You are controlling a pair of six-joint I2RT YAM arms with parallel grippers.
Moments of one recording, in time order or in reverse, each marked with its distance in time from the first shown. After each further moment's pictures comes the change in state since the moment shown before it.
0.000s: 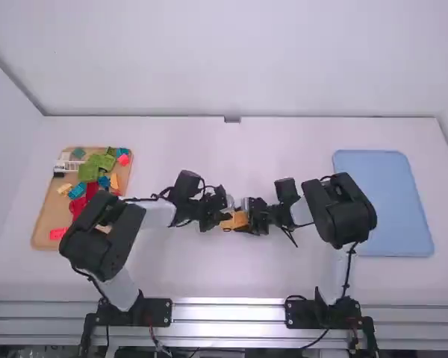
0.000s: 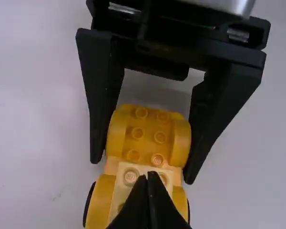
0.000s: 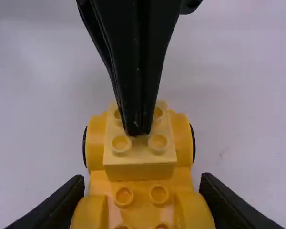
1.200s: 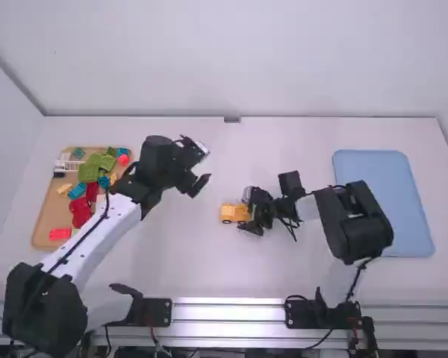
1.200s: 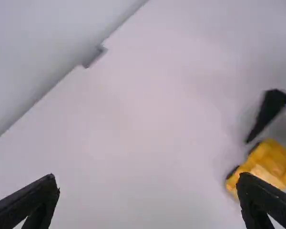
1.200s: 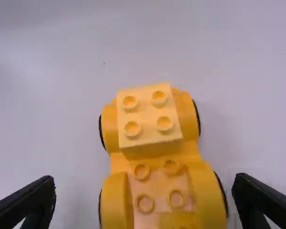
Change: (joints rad) left arm 0.108 -0.471 0.222 -0.356 -0.570 -0.271; right arm -0.023 -0.184 0.037 -0.278 0.172 0.133
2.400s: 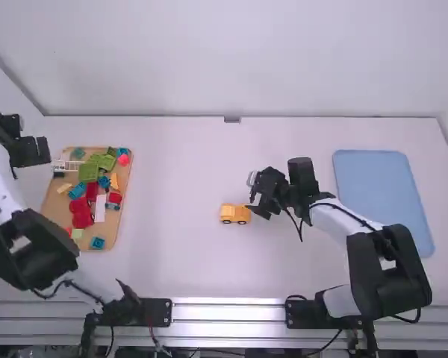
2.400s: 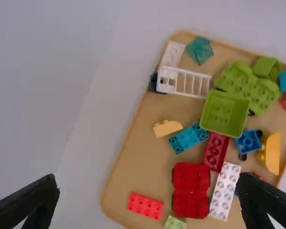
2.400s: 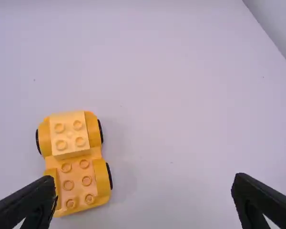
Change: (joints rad) left arm 0.990 0.484 0.912 -0.807 -0.177 -0.037; right arm -0.002 -0.339 0.001 -0.093 0.262 -0.019
